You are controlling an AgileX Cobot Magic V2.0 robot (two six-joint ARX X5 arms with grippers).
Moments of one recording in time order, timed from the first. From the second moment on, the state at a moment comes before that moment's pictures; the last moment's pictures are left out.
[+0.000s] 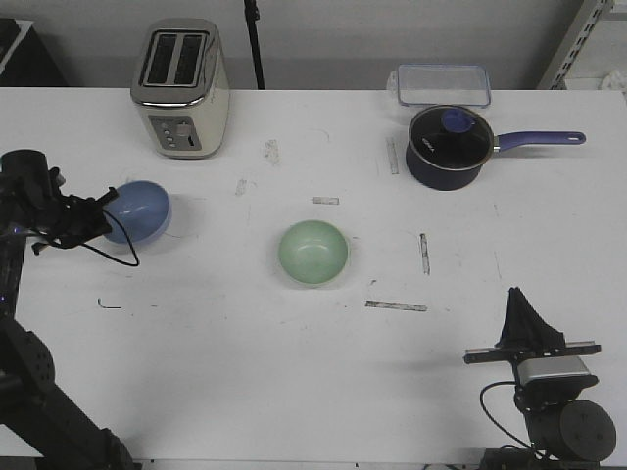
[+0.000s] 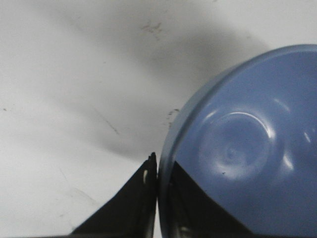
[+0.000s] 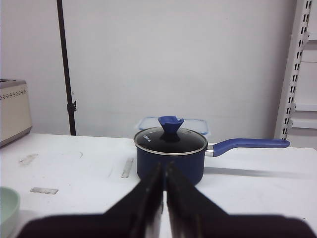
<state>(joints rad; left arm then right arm) 0.32 1.80 1.66 -0.95 0.29 -0.26 -0.01 0.14 0.35 -0.10 -0.10 0.00</state>
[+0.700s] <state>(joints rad) -0.33 1.82 1.83 -0.94 0.26 -0.42 -0.01 0.14 0.35 -0.10 -0.10 0.00</state>
